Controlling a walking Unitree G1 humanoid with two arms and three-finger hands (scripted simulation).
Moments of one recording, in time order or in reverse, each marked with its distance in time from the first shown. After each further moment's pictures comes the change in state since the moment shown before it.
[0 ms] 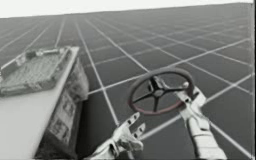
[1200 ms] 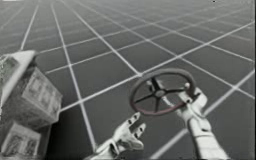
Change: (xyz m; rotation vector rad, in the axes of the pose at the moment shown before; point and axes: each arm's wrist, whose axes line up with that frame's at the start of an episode) left arm 0.008 -0.005 -0.001 0.012 0.026 -0.020; right arm 0.007 -0.020 0.001 0.002 -0.001 -0.058
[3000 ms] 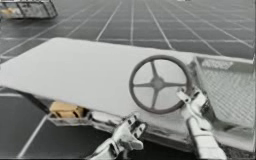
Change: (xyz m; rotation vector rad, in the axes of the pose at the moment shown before) left arm -0.009 0.009 0.000 -0.030 -0.034 0.015; right arm -0.011 0.024 0.001 -0.017 -0.008 0.067
